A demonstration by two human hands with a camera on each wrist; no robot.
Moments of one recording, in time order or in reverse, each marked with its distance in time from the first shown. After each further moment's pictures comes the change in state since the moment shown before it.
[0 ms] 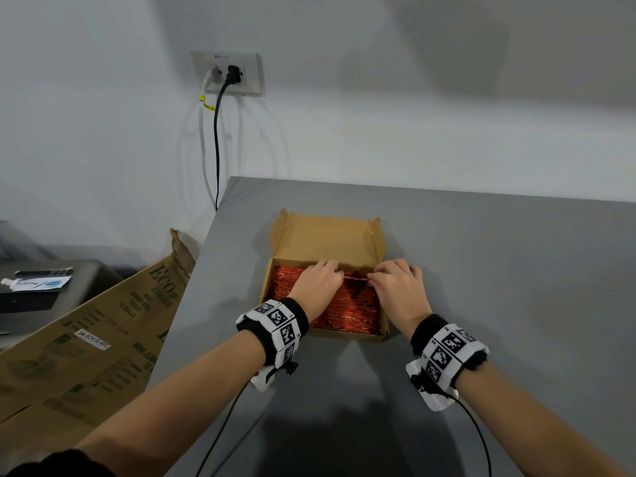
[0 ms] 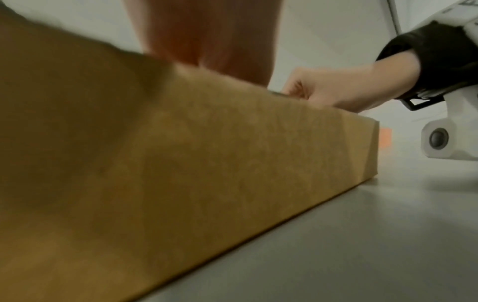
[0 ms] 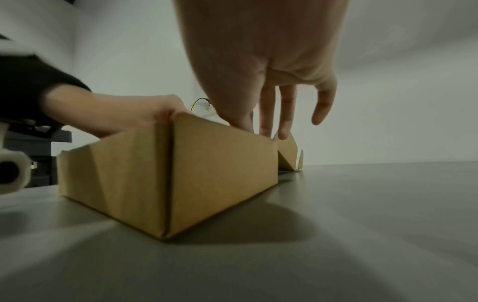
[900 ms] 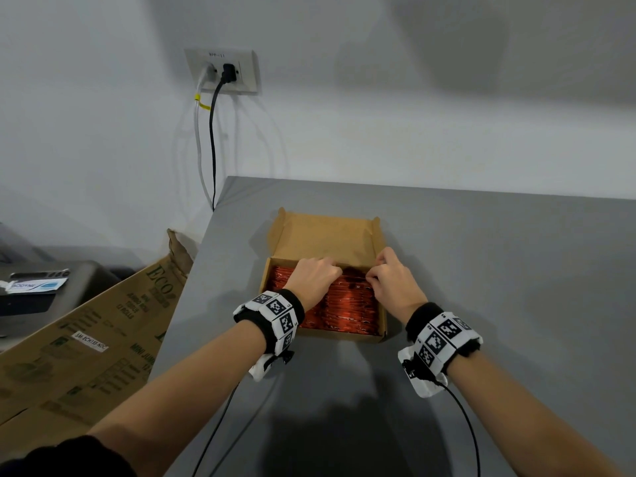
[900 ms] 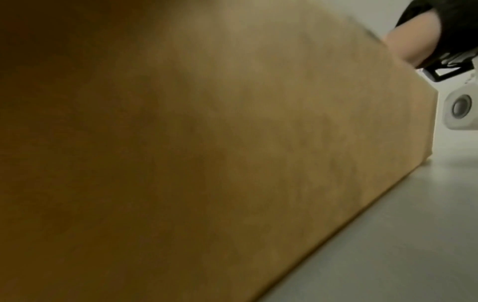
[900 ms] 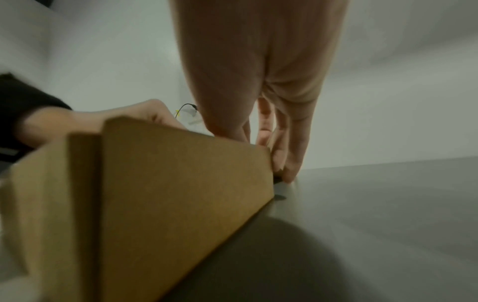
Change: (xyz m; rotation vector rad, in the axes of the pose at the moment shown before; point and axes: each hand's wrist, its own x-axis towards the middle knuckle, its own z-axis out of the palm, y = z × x) left_hand 0.012 -0.016 0.002 -0.014 0.012 0.049; right_hand 0.019 -0.002 -0.008 0.225 -0.288 0.127
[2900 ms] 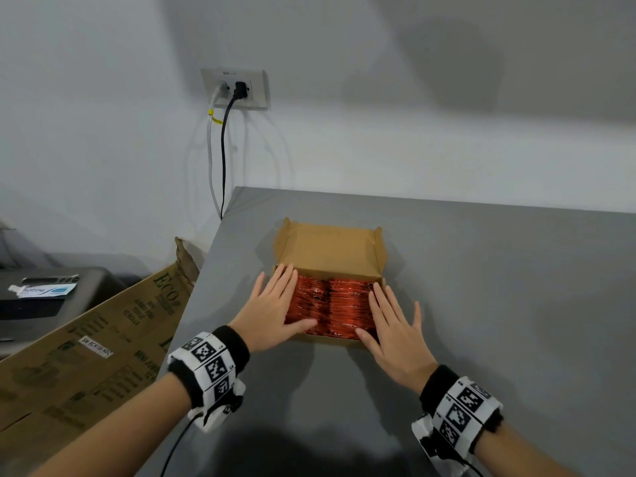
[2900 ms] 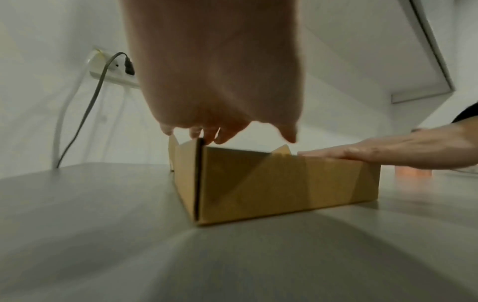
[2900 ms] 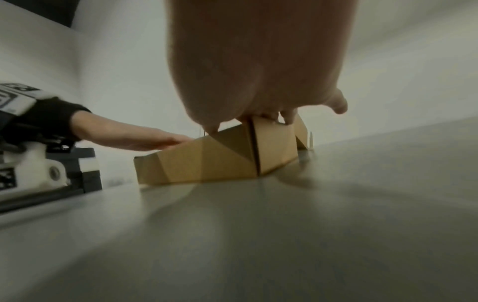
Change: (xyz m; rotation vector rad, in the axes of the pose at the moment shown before) left_hand -0.092 -0.028 -0.006 -0.133 -0.159 -0.198; right_hand -0.070 -0.010 0.021 -0.226 -0.196 -0.009
